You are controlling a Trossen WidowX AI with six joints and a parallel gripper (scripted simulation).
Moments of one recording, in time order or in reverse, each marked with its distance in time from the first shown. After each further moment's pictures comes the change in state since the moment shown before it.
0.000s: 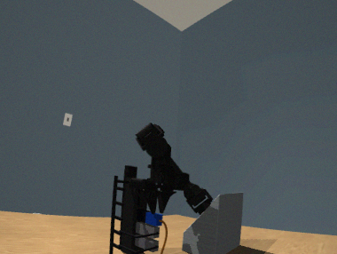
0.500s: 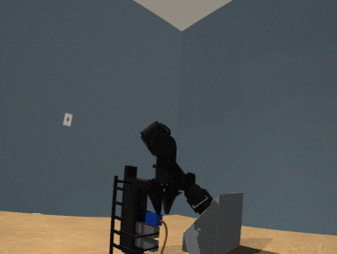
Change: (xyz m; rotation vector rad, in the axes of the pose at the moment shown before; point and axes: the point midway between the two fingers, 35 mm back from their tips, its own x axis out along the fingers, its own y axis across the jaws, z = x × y) arm 0.000 -0.001 0.021 -0.002 -0.001 0.000
